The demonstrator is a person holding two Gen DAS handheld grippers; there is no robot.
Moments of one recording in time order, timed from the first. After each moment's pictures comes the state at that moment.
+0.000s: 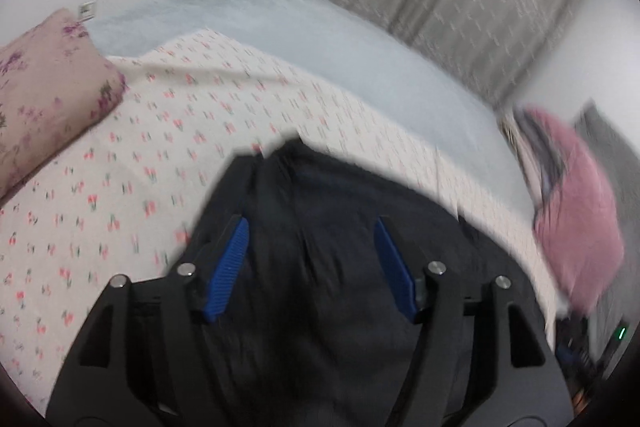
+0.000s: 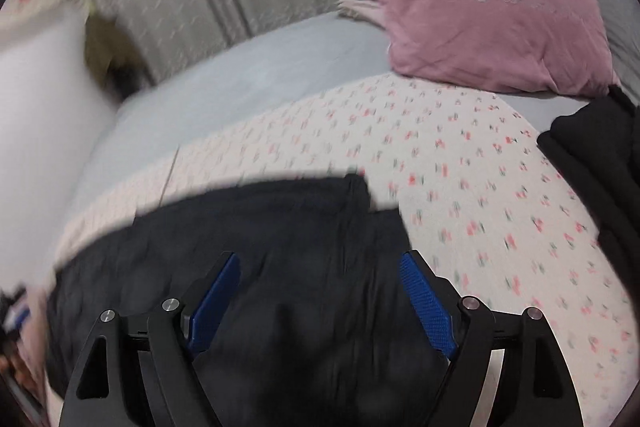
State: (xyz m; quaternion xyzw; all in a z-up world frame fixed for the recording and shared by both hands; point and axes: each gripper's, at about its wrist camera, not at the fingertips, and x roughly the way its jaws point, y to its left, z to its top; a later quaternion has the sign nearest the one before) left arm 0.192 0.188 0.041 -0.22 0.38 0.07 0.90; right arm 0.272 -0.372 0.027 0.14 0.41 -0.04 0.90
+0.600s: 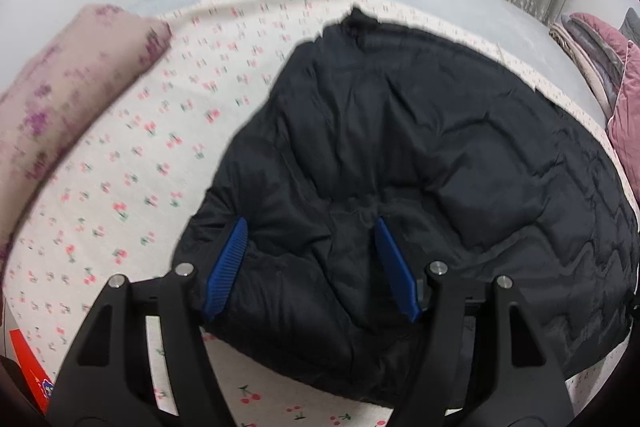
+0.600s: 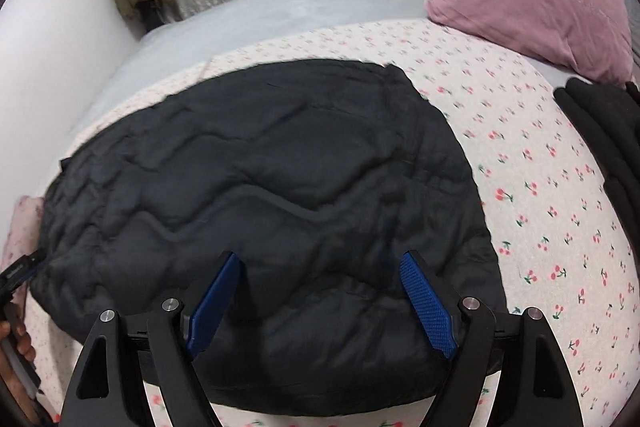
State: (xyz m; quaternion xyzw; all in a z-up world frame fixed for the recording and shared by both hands) left arm 0.156 0.176 -0.025 -0.11 0.47 0.15 0.86; right arm 0.222 -0.336 -0.022 0.08 0.47 0.01 0.88
